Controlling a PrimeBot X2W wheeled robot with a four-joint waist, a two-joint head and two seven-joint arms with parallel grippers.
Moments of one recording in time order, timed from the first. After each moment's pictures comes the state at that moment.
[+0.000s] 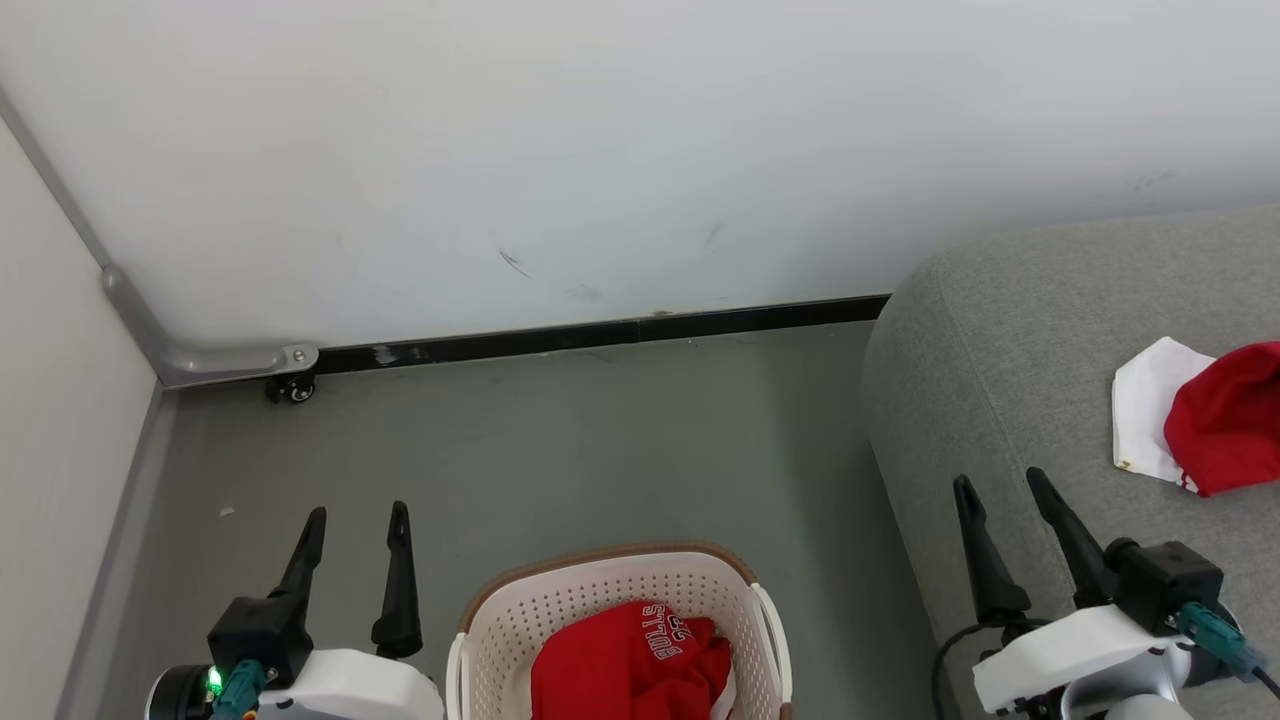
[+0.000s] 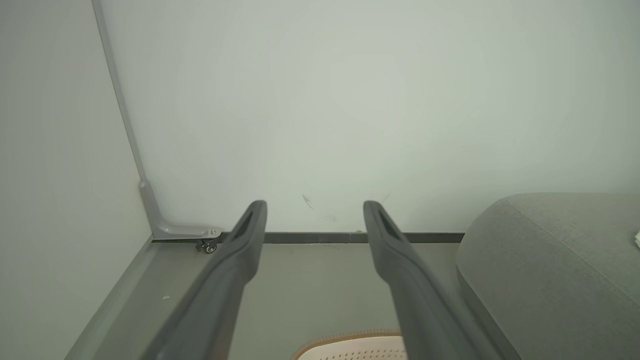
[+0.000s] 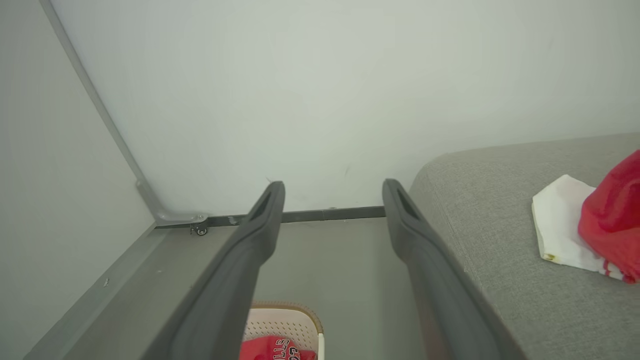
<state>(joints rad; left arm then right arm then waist) -0.07 0.06 -0.12 0.29 -0.22 0.10 -0.26 -0.06 -0.07 0.02 0.34 0.21 0.13 -0.15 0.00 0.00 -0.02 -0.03</state>
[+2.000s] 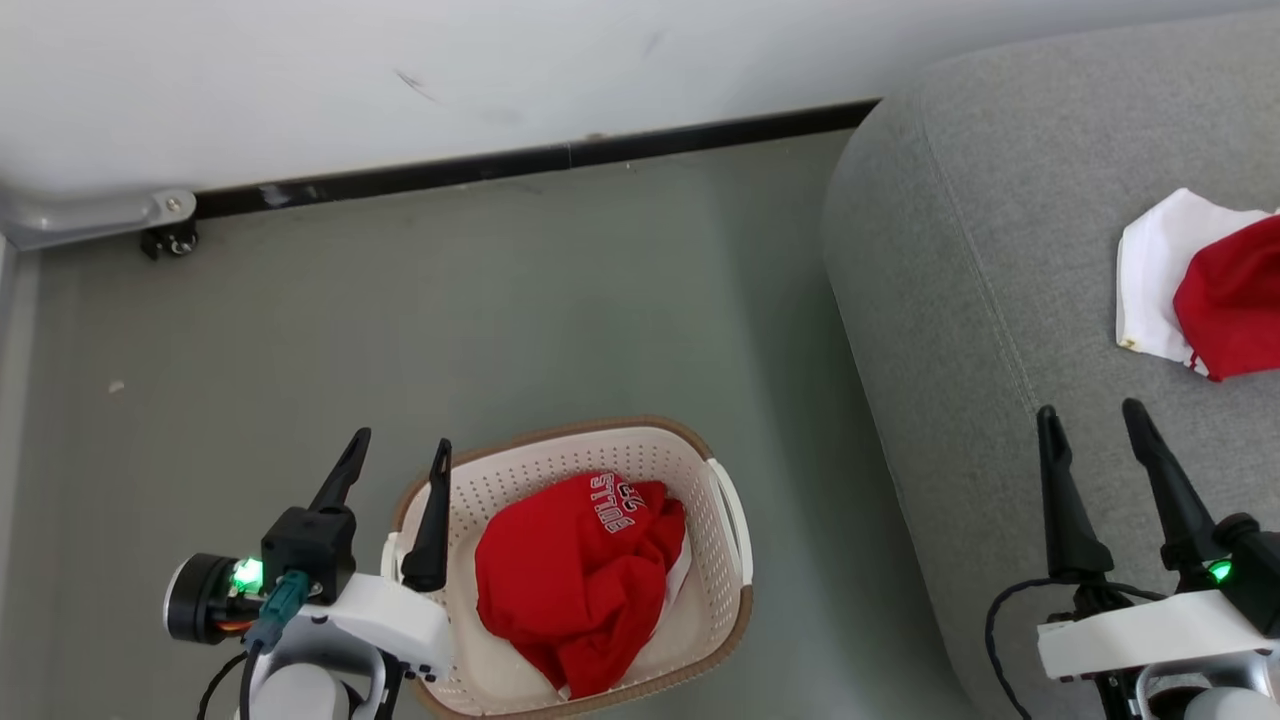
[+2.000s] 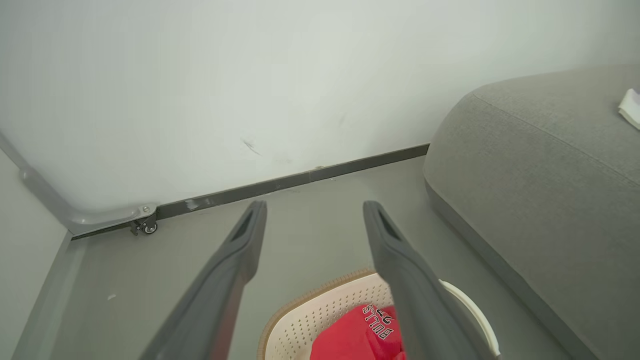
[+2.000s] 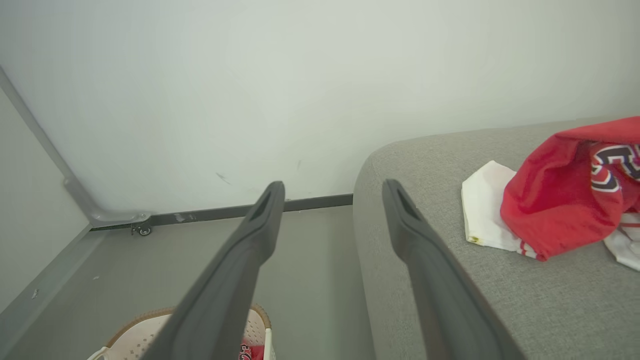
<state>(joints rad) -0.22 0.12 -0.20 0.38 -0.13 0.04 -0.24 0.01 -0.04 -0.11 0.00 0.15 0.13 -0.09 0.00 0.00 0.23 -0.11</state>
